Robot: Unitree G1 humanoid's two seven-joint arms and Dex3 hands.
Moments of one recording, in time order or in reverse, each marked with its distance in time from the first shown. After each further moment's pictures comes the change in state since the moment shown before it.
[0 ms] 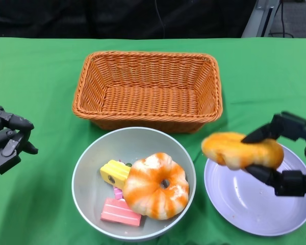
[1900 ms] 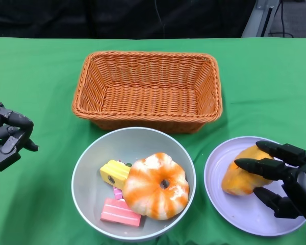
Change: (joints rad) left arm -0.001 -0.002 0.002 -0.018 -0.034 -0.007 -0.043; right arm -0.135 -0.209 0.409 0.351 -0.489 0.139 -0.786
